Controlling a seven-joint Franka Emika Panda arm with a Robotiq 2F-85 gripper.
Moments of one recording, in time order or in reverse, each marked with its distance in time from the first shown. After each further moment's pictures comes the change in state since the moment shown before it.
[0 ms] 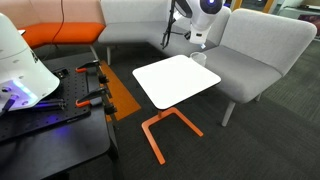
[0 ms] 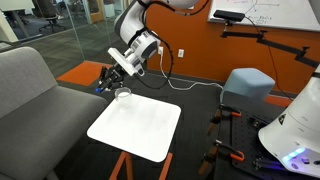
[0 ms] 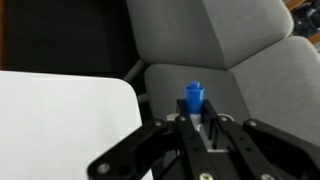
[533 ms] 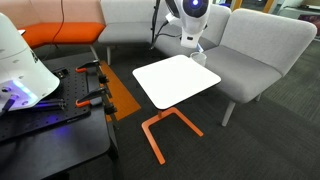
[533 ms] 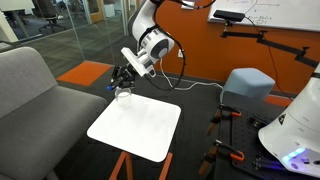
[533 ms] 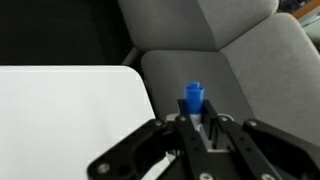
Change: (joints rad) arm 0.054 -0.117 -0.105 -0.184 0.236 -0.002 -0.130
